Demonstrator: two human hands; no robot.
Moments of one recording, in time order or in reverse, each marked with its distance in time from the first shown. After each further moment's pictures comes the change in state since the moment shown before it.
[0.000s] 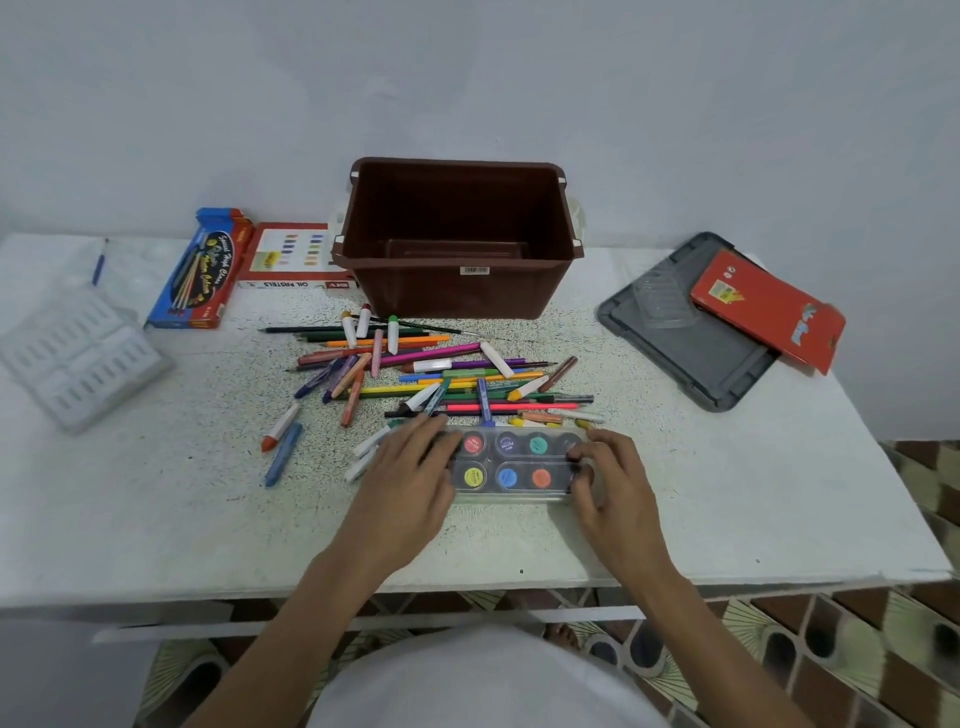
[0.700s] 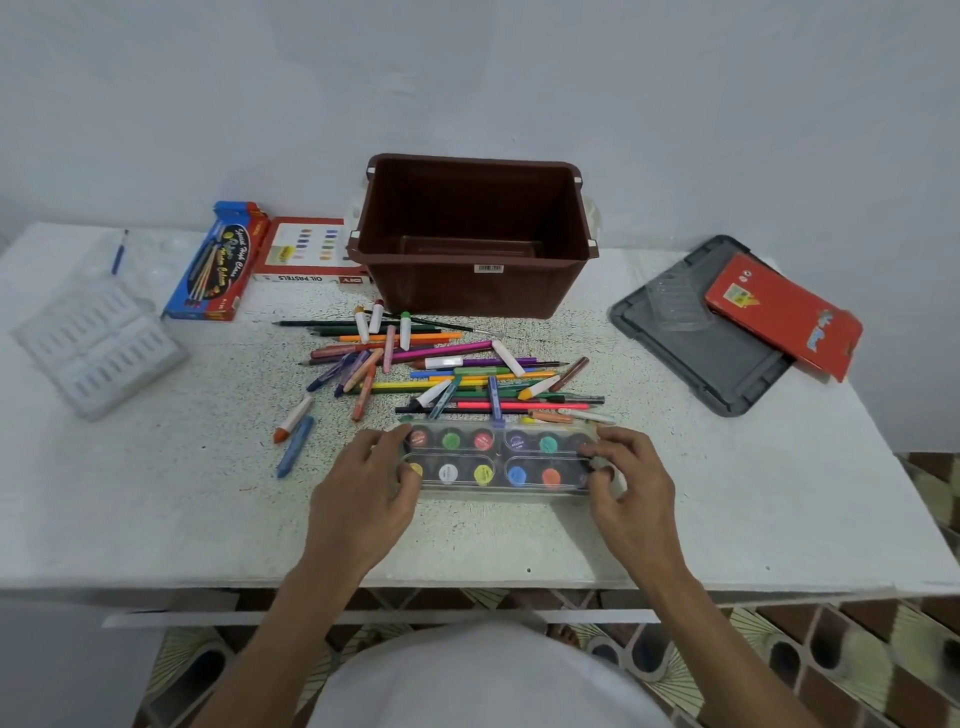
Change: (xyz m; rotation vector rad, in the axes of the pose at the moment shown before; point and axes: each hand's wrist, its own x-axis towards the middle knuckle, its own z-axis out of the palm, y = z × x) left_hand -0.019 -0.015 -0.016 -0.081 0.140 -0.331; right_hand 0.007 -0.011 -0.007 0.161 0.068 0.099
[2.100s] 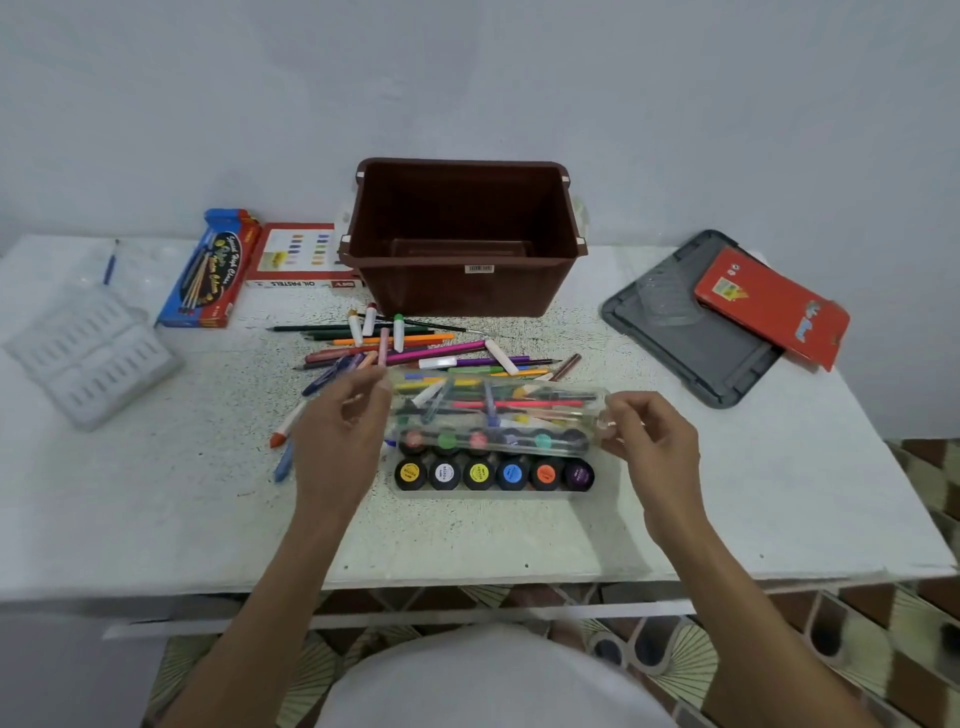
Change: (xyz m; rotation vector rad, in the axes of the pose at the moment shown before) left_hand 0.037 0.024 -0.038 -0.648 0.308 -0.191; right_hand 0.033 -0.041 -0.026 0.445 0.087 0.423
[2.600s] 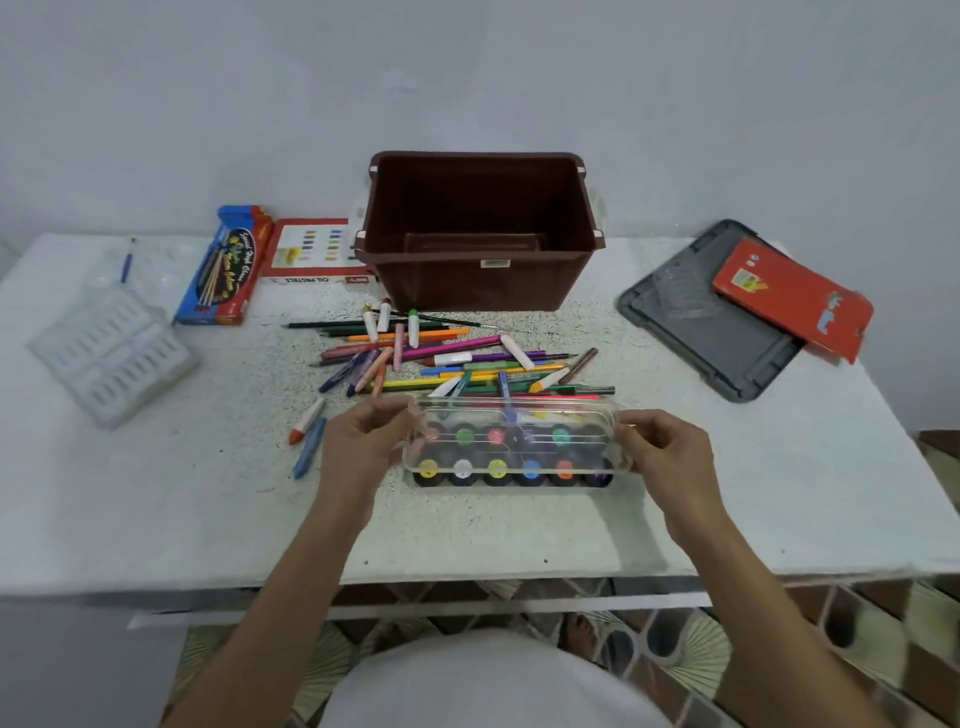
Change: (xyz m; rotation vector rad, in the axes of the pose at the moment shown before) left_hand 0.002 -0.022 0.002 -0.421 -0.178 -0.491; right_hand 0.004 0.015 -0.002 -0.175 -0.033 0.124
